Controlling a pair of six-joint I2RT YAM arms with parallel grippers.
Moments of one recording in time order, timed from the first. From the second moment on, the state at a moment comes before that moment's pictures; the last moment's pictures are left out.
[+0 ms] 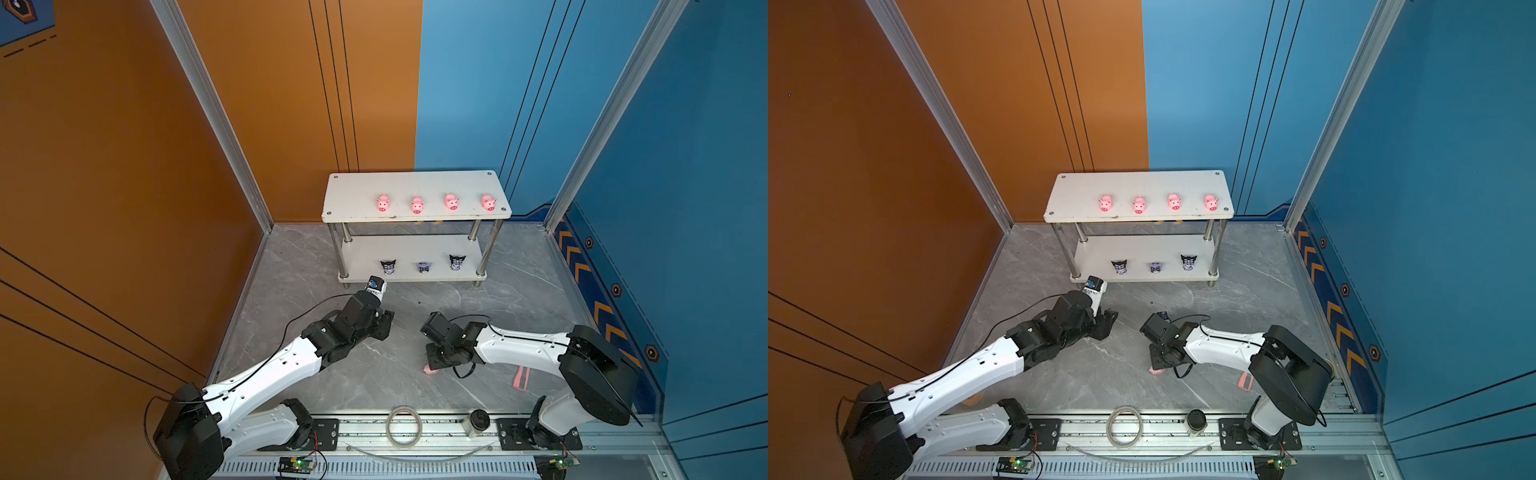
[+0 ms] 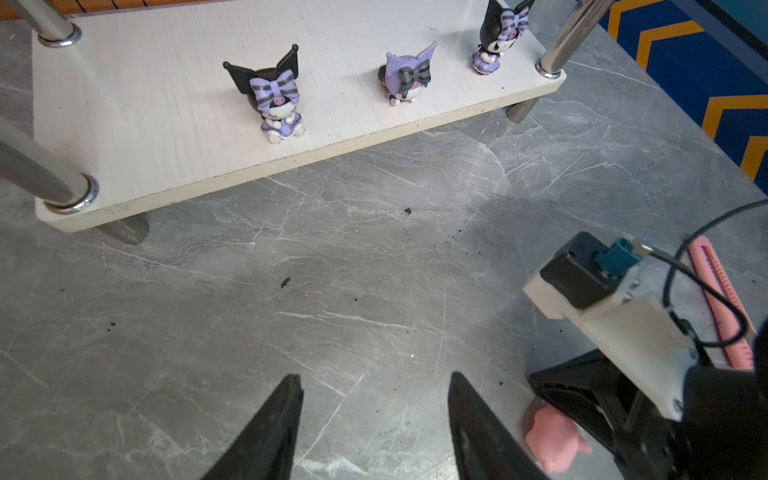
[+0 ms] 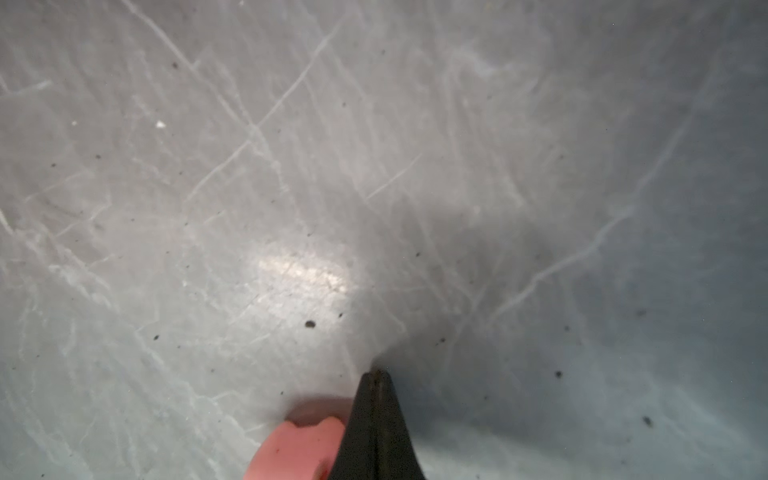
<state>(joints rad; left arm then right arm) -0.76 1.11 0.75 -0.32 -0.18 -0.36 0.96 1.56 0.81 -0.50 0.04 0.73</state>
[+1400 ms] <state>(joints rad) -0.70 1.07 0.73 -0.32 -0.18 -0.36 1.10 1.75 1.12 -0.76 0.06 0.49</state>
